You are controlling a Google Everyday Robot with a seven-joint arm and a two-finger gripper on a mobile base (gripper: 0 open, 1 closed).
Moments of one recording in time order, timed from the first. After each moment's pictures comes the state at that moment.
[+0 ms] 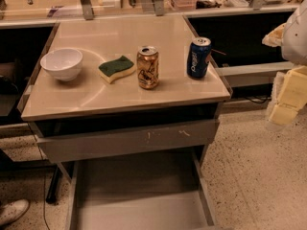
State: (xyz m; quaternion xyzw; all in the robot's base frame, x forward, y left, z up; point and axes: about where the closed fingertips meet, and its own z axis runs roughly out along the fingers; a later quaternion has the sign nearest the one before) arm 0.438 -0.217 0.976 -0.60 0.78 -0.03 0.16
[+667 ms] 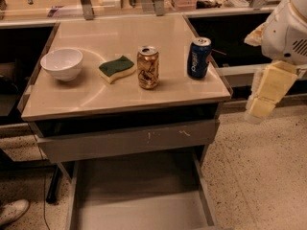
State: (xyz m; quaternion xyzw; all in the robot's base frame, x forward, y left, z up) arm 0.456 -0.192 0.971 -0.61 0.77 -0.01 0.17
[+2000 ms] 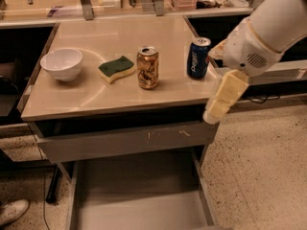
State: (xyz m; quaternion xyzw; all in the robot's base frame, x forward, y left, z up) arm 0.486 -0.134 0.930 -0.61 0.76 0.10 0.22
